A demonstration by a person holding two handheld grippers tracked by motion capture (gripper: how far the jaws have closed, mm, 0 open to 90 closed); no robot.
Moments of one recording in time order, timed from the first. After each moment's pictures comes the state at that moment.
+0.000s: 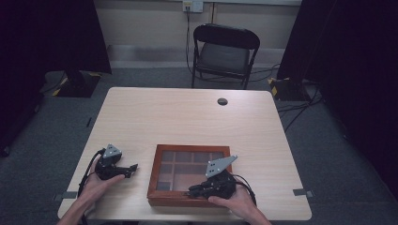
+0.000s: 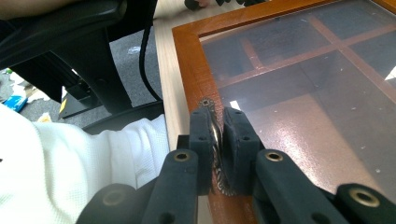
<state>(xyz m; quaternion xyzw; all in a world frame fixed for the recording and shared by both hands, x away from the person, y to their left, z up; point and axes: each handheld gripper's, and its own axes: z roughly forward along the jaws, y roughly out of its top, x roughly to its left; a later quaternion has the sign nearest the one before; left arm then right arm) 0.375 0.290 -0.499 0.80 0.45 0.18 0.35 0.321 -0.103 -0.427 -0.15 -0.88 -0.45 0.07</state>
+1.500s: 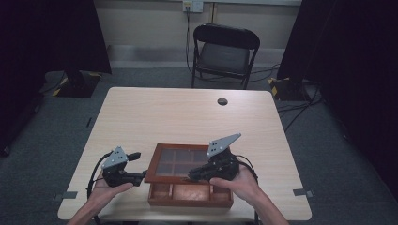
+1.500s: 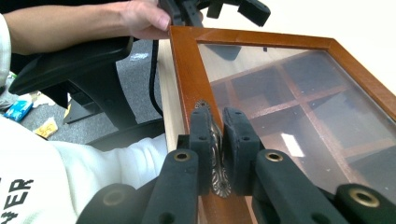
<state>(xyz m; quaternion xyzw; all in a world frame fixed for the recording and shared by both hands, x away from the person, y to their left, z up) 0.337 0.244 -0.451 0.79 0.31 0.16 0.50 0.345 -0.103 -0.366 -0.15 -0.88 -0.45 0.07</state>
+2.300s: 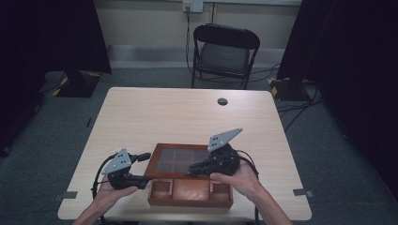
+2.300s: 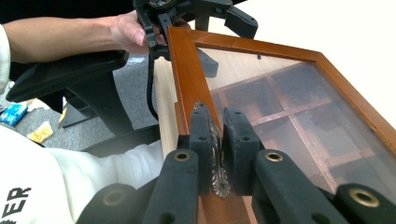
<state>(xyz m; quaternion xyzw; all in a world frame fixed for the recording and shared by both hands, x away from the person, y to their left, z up) 0.326 0.223 -0.436 0.78 0.25 0.16 0.55 0.351 -0.102 -0.353 -0.15 -0.88 -0.46 0.06</state>
